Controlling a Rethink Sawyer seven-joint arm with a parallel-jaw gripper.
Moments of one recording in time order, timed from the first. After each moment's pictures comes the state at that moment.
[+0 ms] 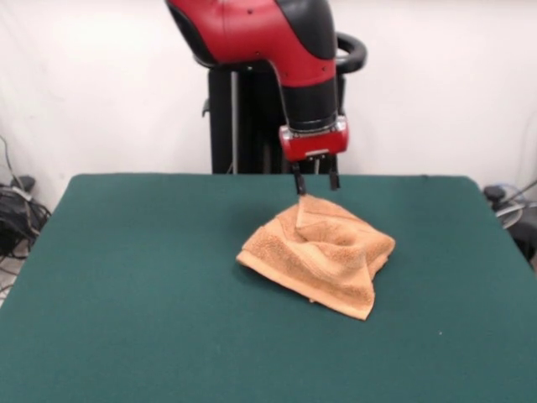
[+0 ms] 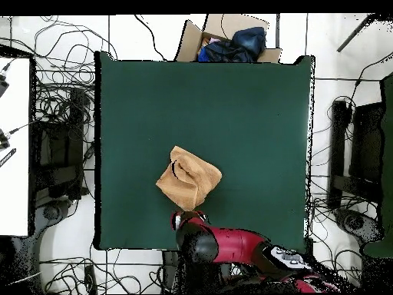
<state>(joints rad) -0.55 -0.56 0.20 2.26 -0.33 -0.09 1.57</state>
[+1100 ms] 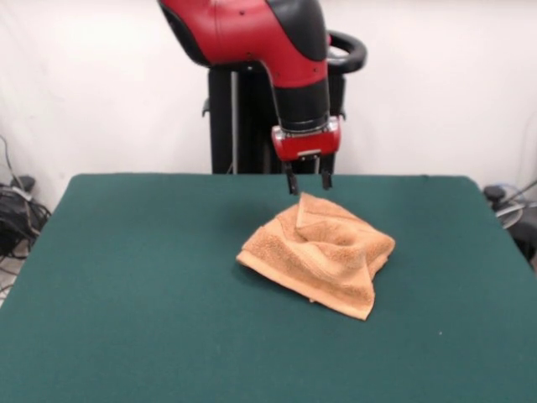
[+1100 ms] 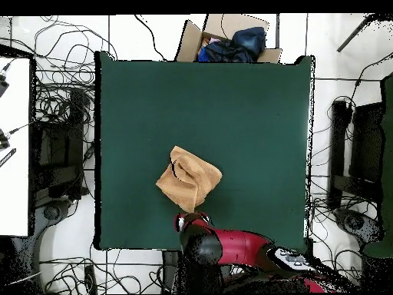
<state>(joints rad) -0.57 -0.55 0.19 2.25 -0.36 -0.09 1.57</state>
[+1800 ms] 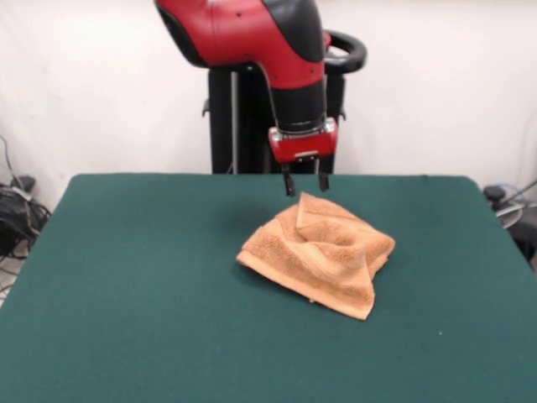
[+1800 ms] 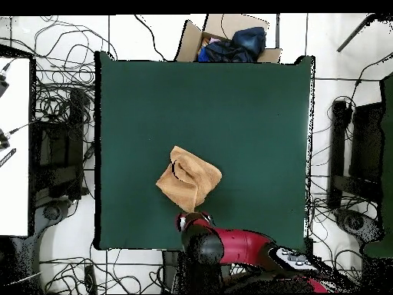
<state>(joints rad) -0.58 -0.55 0.19 2.24 -0.38 -0.09 1.57</state>
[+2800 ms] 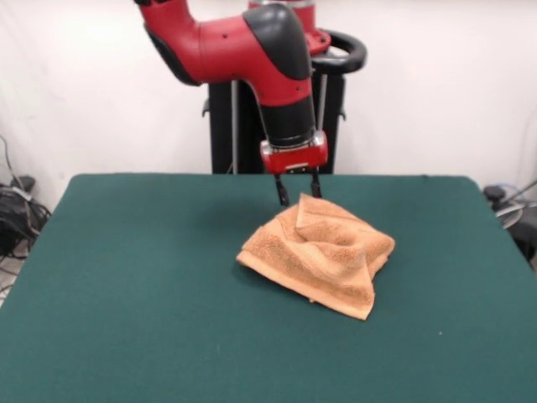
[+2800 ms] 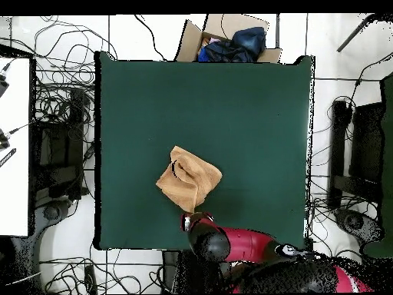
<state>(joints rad) -0.64 -0.45 0.19 2.20 -0.41 -0.09 1.57</state>
